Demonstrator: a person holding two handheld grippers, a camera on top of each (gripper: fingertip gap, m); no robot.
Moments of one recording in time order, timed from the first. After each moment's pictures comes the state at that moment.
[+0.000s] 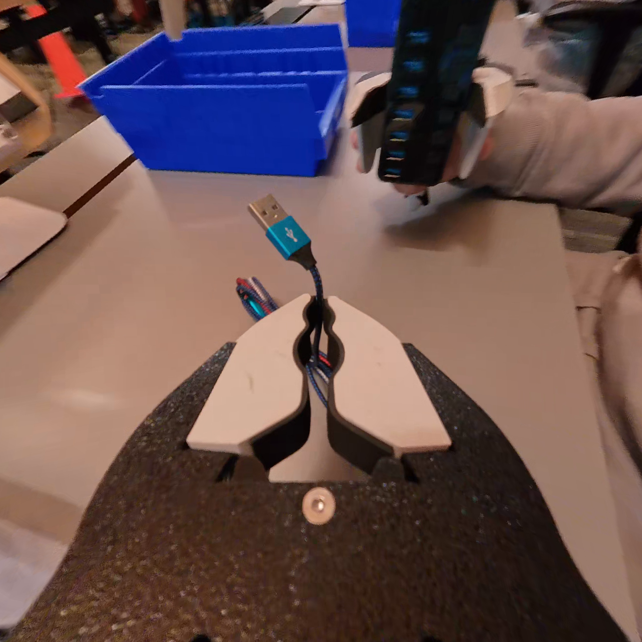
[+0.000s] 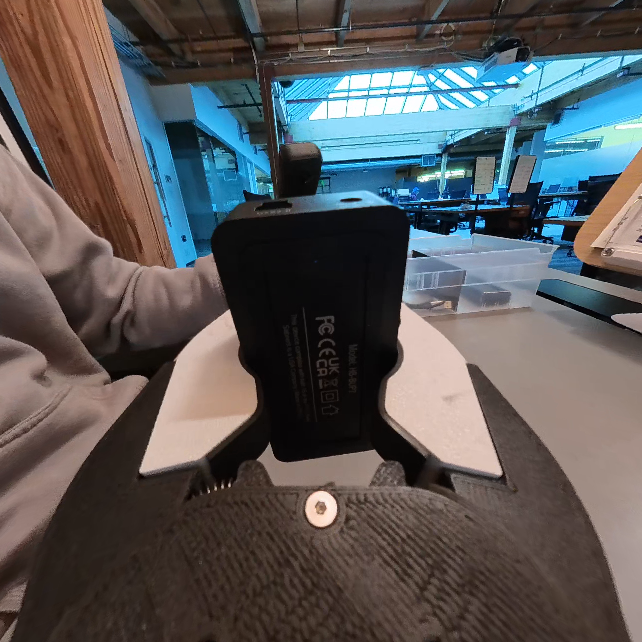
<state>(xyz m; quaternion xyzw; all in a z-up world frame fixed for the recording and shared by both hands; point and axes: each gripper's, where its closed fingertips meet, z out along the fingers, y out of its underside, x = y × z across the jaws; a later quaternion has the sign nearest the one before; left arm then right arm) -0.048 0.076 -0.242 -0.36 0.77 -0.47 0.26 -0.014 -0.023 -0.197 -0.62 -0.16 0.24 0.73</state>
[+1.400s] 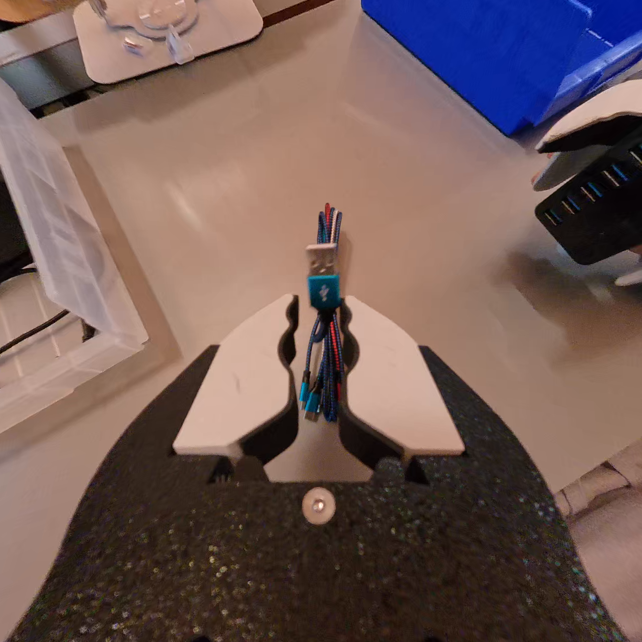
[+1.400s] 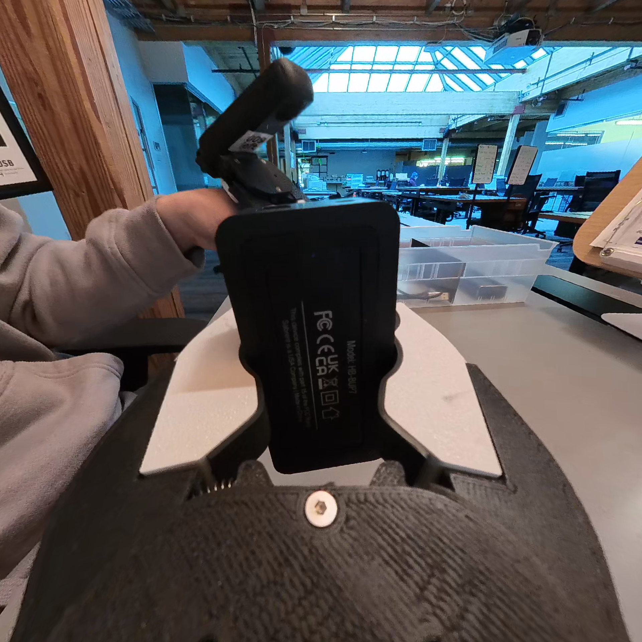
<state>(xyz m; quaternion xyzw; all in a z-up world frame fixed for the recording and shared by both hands) -0.064 0.093 -0.237 -0.68 0.61 -0.26 0.31 -0.021 -0.024 -0.204 -0.64 -0.18 0.21 0.72</state>
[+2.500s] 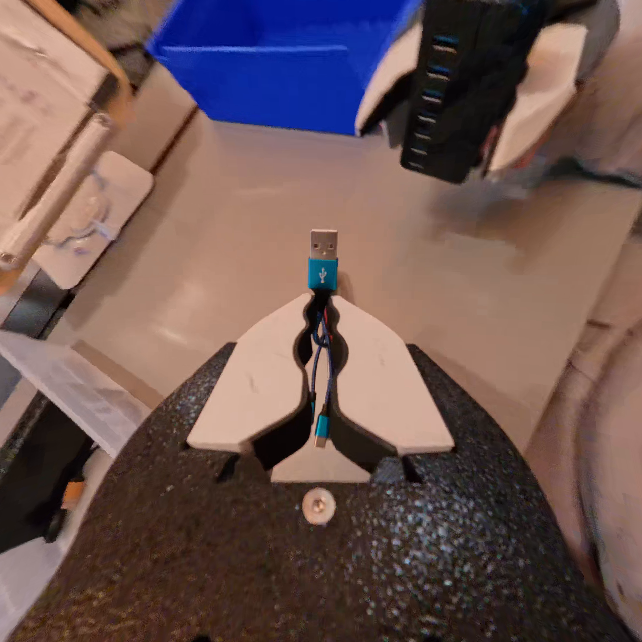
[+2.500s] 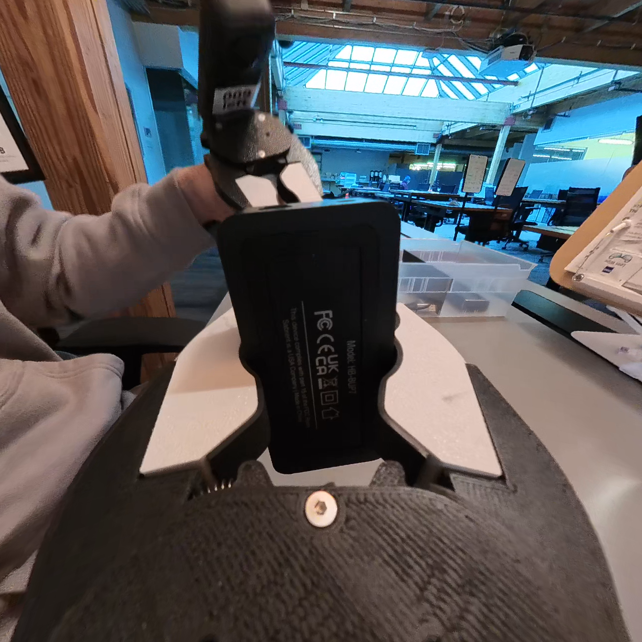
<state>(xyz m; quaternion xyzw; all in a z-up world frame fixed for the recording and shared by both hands) -0.061 0.043 -0.194 -0.44 0.79 -0.27 0.32 -0.019 -0.036 -0.182 -0.64 -0.19 0.18 0.72</state>
